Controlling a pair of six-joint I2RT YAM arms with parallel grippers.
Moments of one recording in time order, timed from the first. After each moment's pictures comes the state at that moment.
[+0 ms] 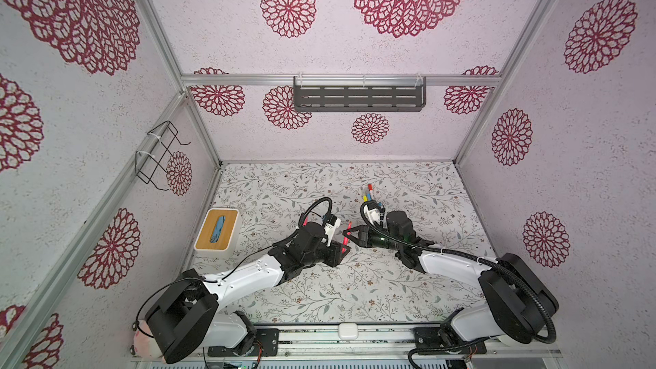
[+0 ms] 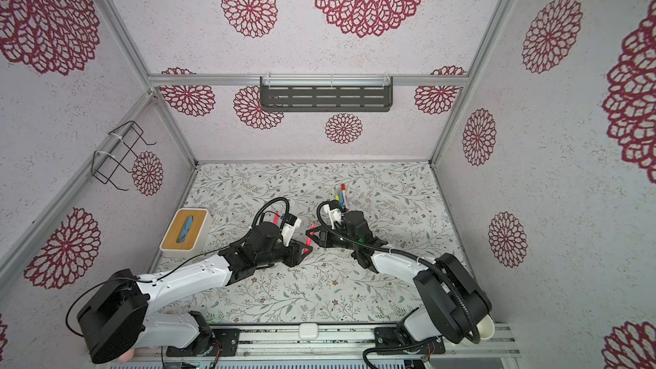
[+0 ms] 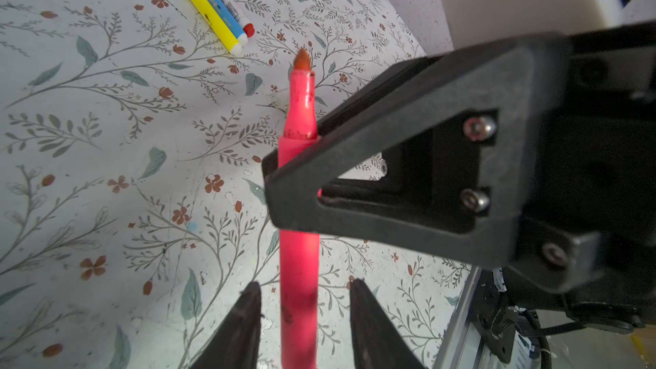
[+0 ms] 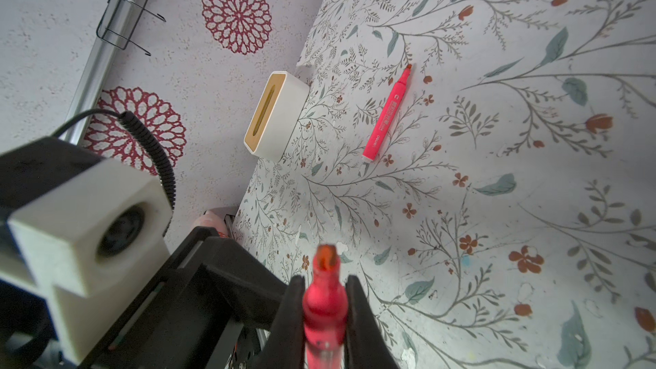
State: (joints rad) left arm -0.80 1.35 0.68 0.08 0.20 -0.45; right arm 0.63 1.43 0.64 0.42 -0.53 0.76
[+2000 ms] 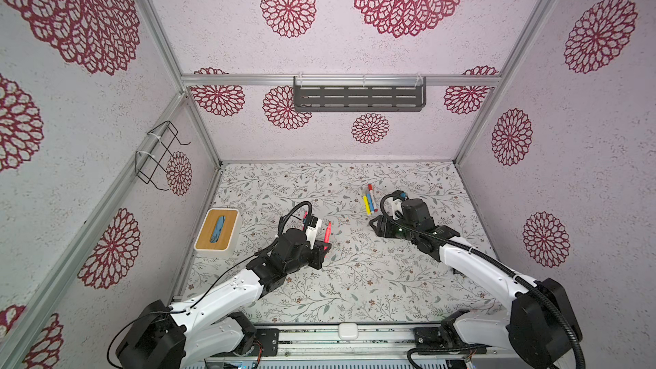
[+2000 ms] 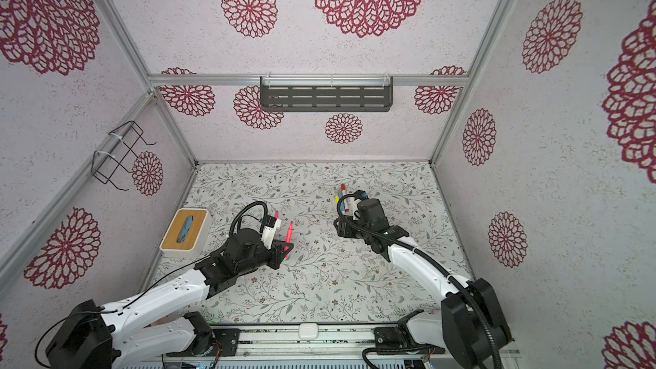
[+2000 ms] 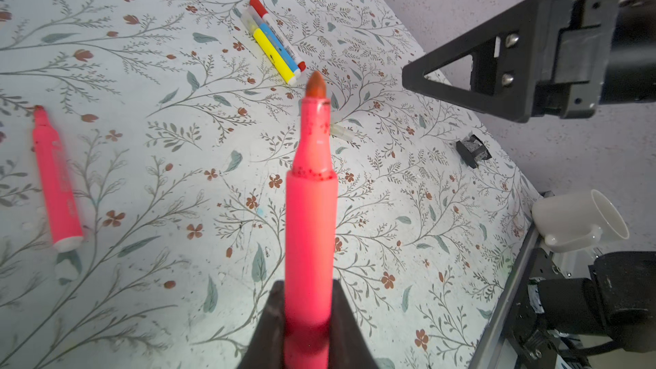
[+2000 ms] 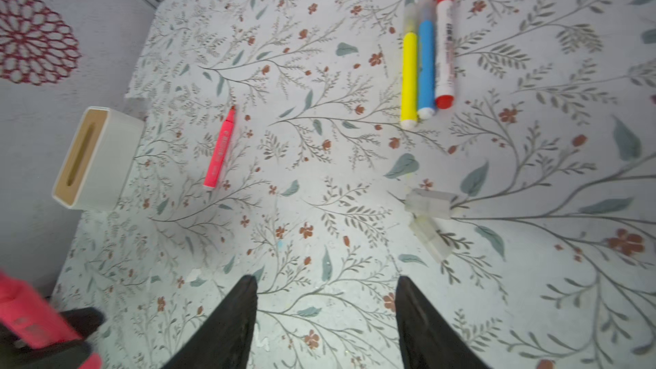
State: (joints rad) left arm -0.73 1.09 0.54 0.02 0.08 -0.42; right arm 0.48 1.29 0.83 -0.28 -0.14 0.48
